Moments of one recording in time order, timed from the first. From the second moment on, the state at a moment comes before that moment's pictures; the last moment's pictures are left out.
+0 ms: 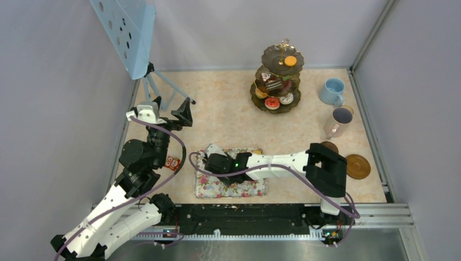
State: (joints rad) left arm -0.71 0.61 0.79 0.21 -0.54 0.07; right arm 1.30 1.83 1.26 -0.55 0.36 0.33
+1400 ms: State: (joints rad) left arm -0.71 0.62 0.79 0.21 -0.53 0.06; right arm 1.31 1.57 1.08 -0.50 0.40 0.26
